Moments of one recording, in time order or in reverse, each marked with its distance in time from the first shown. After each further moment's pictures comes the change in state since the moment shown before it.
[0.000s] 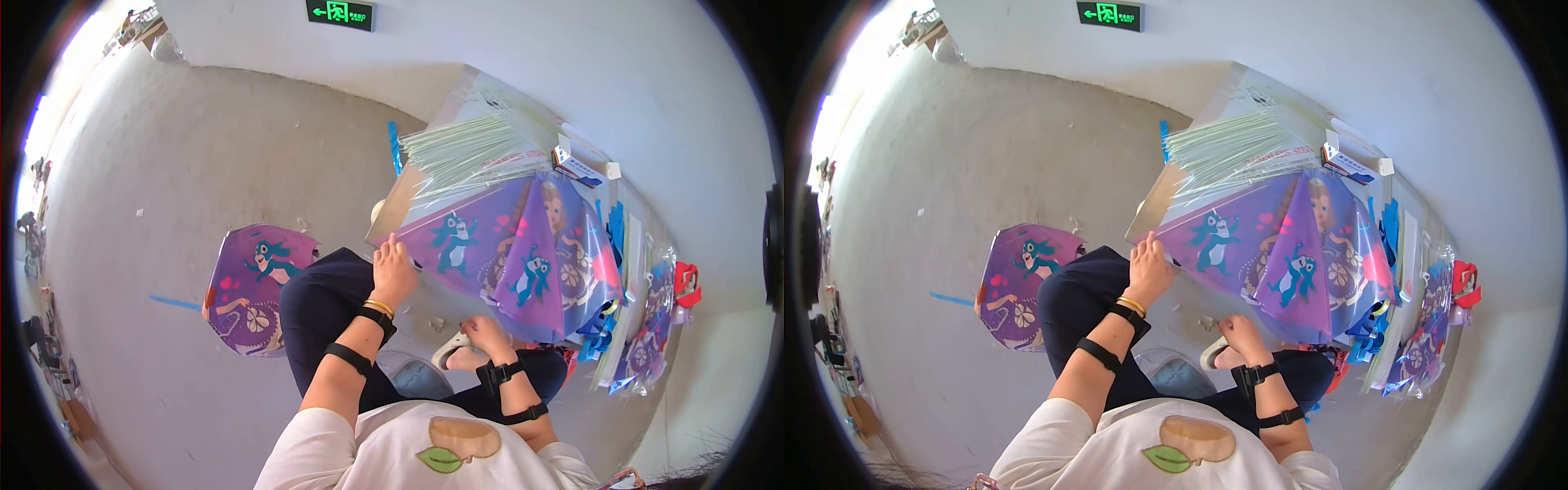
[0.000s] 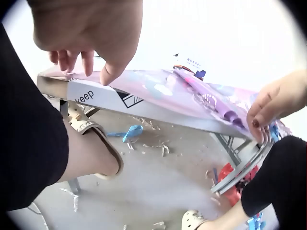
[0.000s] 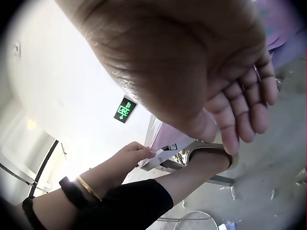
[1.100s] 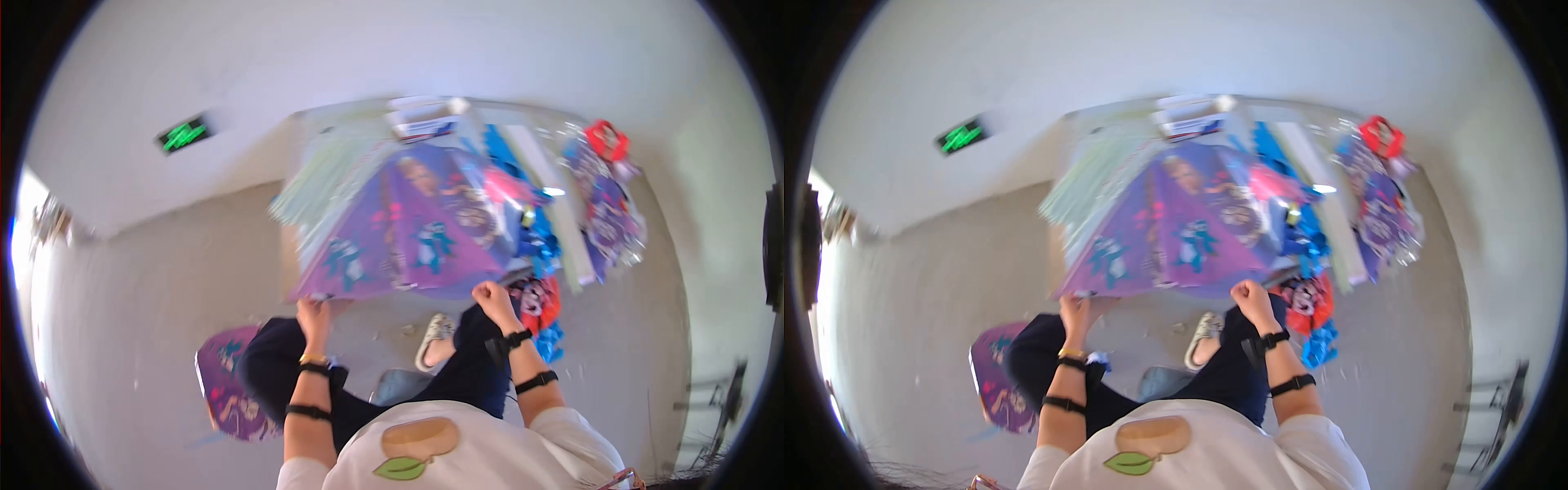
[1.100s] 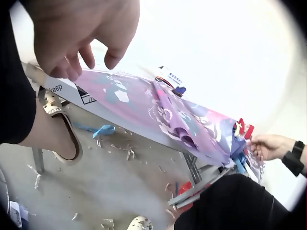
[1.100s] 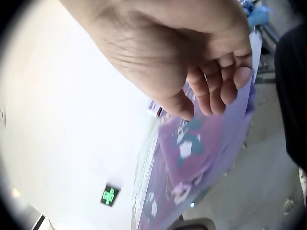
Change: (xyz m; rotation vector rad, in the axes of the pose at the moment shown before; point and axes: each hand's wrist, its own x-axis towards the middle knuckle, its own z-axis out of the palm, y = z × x) left_hand -0.021 -0.005 0.031 -0.512 0.192 -0.045; right_hand -0.125 0.133 -0.050 0.426 0.745 0.259
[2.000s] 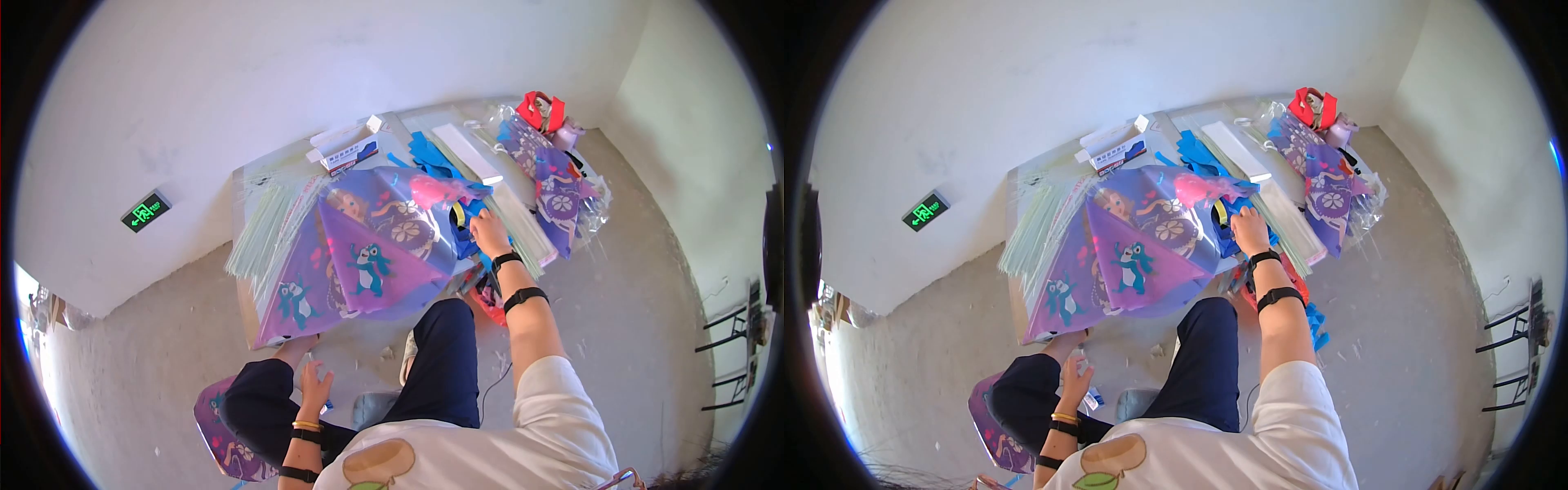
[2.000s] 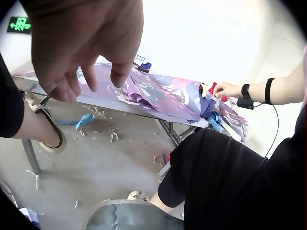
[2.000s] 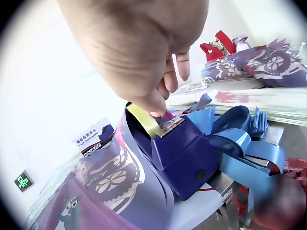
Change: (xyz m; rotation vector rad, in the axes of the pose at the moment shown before) left_hand -0.108 0.028 0.003 0.133 -0.512 0.262; right_hand 0.132 0.070 -0.154 -0.680 0.282 -0.309
